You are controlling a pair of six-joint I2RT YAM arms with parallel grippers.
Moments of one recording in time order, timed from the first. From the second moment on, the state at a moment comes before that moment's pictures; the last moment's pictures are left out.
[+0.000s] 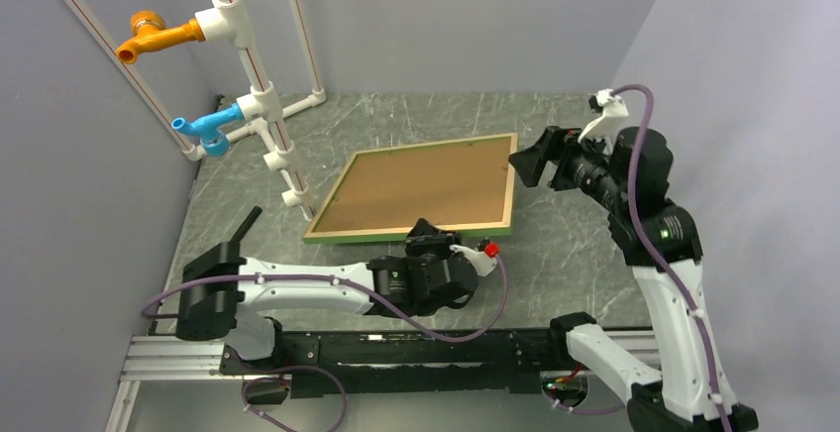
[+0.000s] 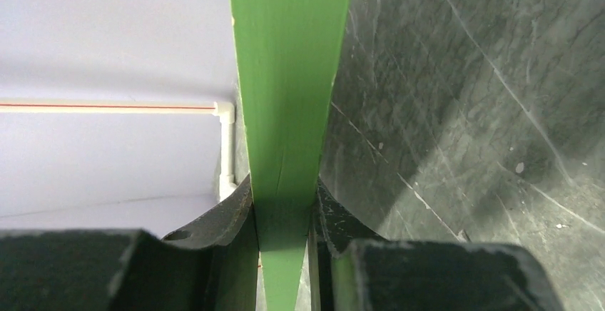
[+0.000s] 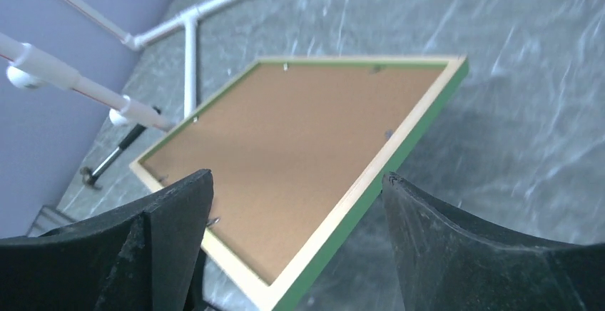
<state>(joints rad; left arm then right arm) -1.42 1.56 1.12 -0.29 -1.02 0.45 0.21 0.93 1.36 -0.79 -0.26 0.31</state>
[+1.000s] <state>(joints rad) -1.44 1.07 1.10 -0.55 -0.85 0.19 0.21 0.80 1.21 -0.38 -1.08 -0.60</state>
